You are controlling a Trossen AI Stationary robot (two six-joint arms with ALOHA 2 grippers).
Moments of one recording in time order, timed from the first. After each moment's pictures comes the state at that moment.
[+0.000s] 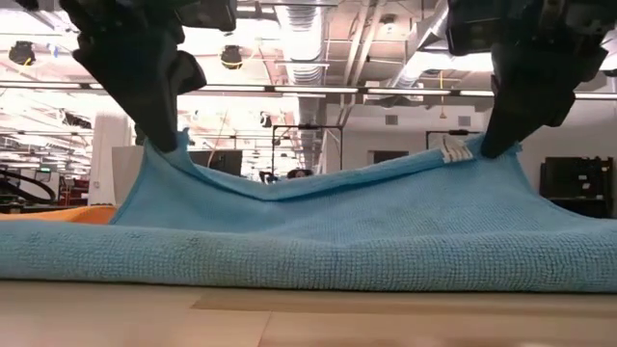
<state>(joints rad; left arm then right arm) -0.47 1.70 1.17 -0.71 -0.22 -0.54 0.54 1.58 0.98 -0.57 0.31 0.97</state>
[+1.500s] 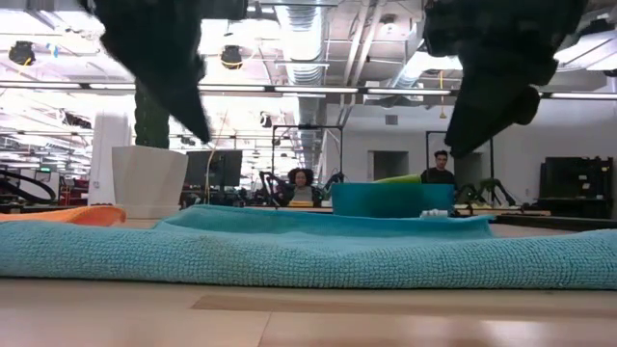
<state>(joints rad) -0.51 1.70 1.18 -0.61 -0.41 -0.66 0.48 1.56 0.98 -0.56 0.33 0.88</state>
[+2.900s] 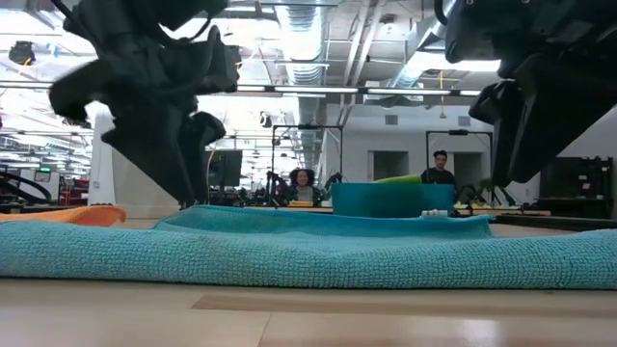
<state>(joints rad) -0.28 1.58 0.82 -0.29 -0.11 -0.17 0.54 1.63 0.98 -0.56 0.21 0.63</state>
